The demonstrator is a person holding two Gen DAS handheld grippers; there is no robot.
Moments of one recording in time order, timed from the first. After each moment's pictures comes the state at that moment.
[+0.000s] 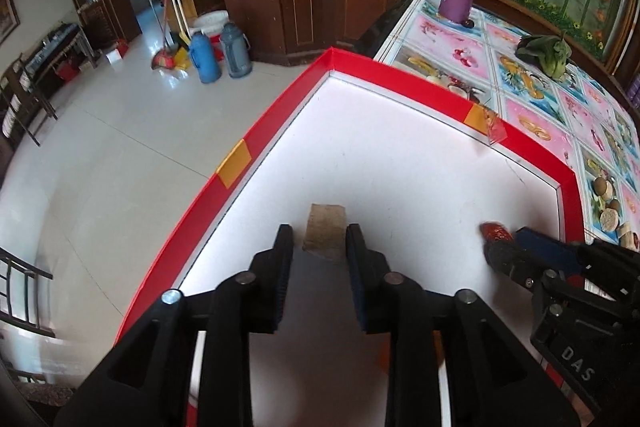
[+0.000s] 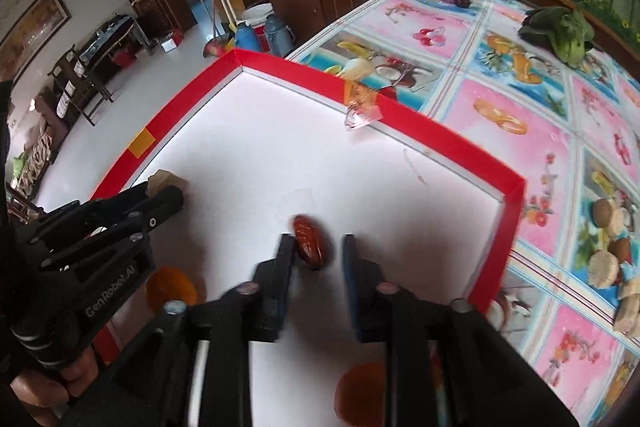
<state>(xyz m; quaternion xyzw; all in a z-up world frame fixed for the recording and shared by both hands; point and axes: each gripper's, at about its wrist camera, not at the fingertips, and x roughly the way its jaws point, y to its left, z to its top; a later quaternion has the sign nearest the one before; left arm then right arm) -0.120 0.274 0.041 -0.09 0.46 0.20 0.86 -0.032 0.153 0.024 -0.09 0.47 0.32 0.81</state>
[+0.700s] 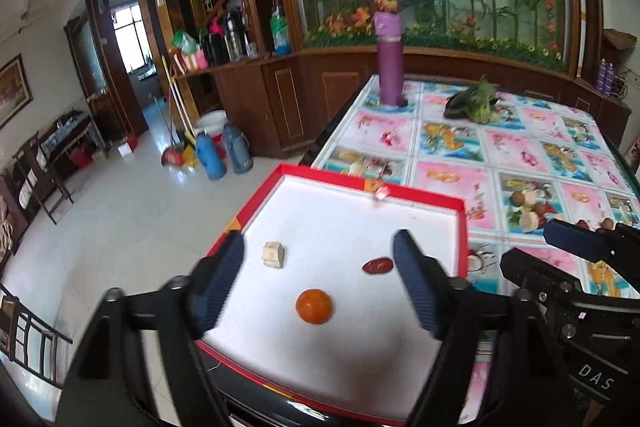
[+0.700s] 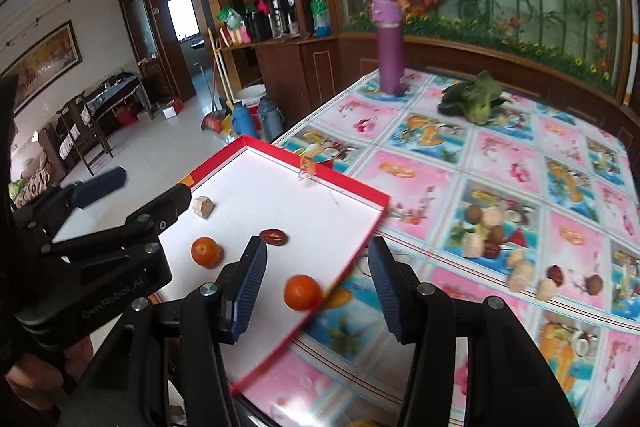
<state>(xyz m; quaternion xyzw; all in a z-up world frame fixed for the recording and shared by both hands) -0.186 0.168 0.139 0.01 0.32 0.20 0.93 -0.105 0.040 0.102 -0.05 0.33 0.31 0.89</state>
